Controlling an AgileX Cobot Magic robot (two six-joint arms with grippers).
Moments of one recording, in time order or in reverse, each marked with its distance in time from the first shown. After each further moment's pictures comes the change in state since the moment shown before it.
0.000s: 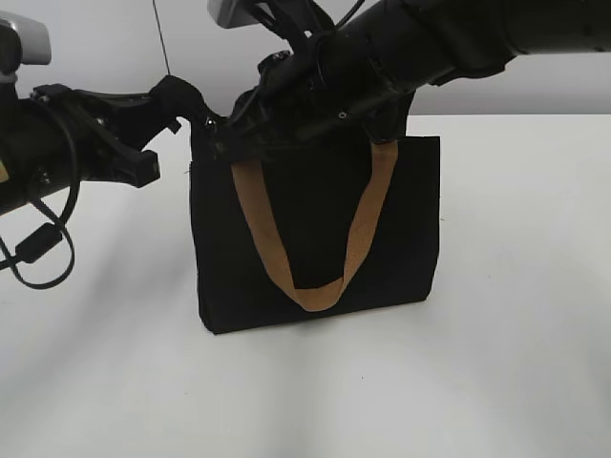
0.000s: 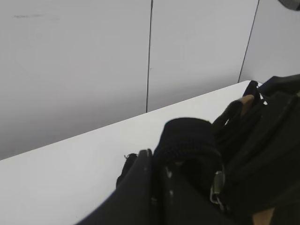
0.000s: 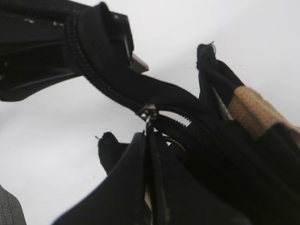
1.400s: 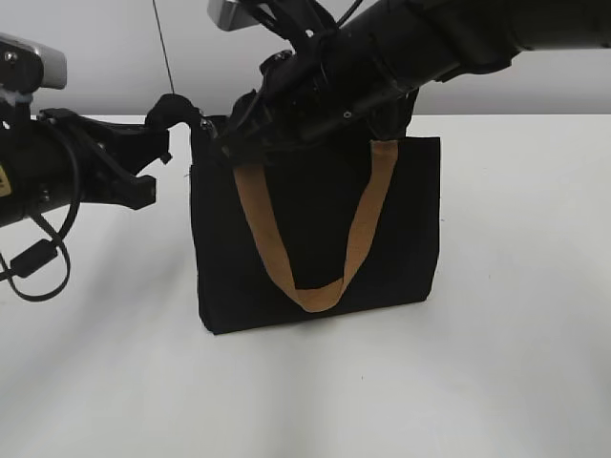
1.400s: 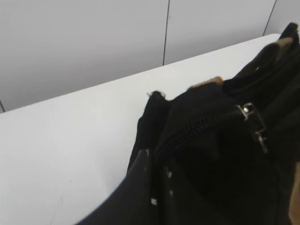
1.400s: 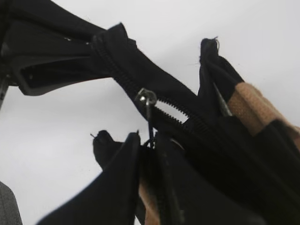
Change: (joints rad) left arm 0.008 0.000 0.000 -0.001 0.179 0.004; right arm -0.001 -0.008 0.000 -0.042 0.010 -0.001
